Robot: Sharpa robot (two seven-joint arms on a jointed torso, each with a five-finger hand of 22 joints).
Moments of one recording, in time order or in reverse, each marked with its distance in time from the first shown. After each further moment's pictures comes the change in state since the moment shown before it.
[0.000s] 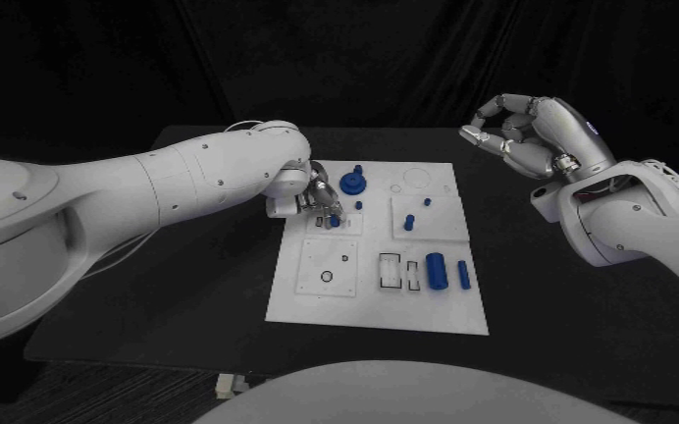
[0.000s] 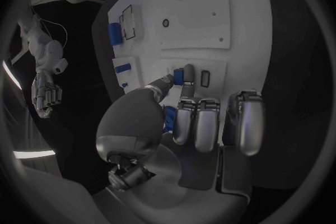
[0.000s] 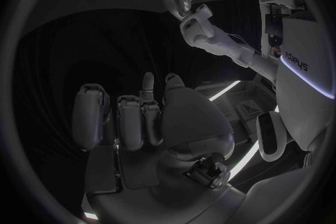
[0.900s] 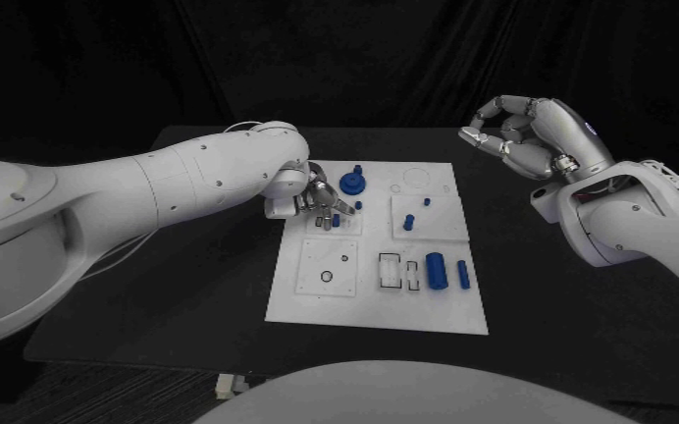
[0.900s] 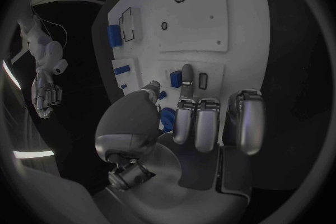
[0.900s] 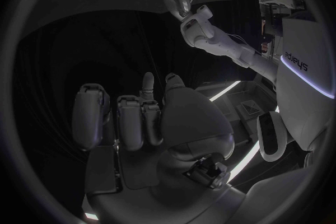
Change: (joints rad) left arm -0.002 -0.004 0.001 0.002 0.002 0.010 -0.005; left_hand -0.138 -0.032 -0.236 0.195 -0.101 -0.019 0.005 0.030 0.061 0.000 0.007 0.000 0.000 0.003 0.011 0.000 0.000 0.000 0.000 0.007 -0.012 0.000; right arm -0.002 0.000 0.000 -0.002 0.000 0.006 -0.002; right_hand 0.000 0.000 -0.003 0.003 0.000 0.000 0.000 0.000 -0.003 0.000 0.000 -0.004 0.000 0.000 0.000 -0.003 0.000 0.000 0.000 0.000 -0.002 0.000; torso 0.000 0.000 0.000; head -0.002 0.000
